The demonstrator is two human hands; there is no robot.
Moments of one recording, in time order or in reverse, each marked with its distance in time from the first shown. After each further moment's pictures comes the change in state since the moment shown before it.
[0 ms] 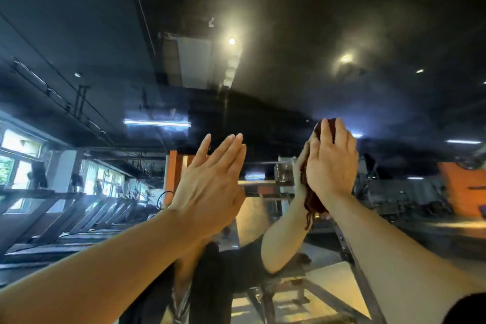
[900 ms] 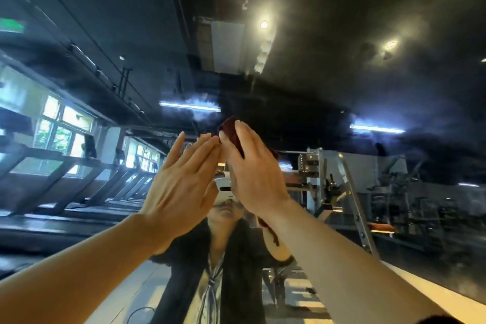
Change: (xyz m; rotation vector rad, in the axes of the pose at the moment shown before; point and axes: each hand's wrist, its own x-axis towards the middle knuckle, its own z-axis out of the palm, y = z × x) left_hand -0.054 0.013 -0.020 0.028 -0.052 -0.144; right_hand -0.076 -0.069 0.002 0.283 -0.147 -0.739
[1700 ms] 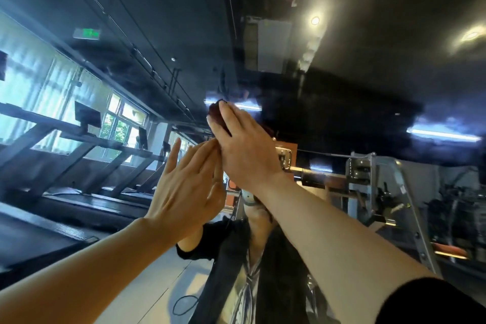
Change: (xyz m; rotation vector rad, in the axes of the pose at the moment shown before) left_hand -0.067 -0.075 -0.006 0.037 -0.032 -0.207; right_hand 0.079 -0.094 0.061 0.011 0.010 -0.191
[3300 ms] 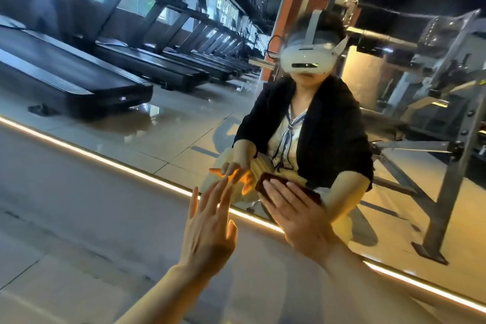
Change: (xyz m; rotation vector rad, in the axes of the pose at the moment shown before) left_hand -0.362 0.157 -0.023 -0.444 -0.566 -0.507; right_hand -0.410 -0.148 -0.064 0.189 -0.402 -0.316
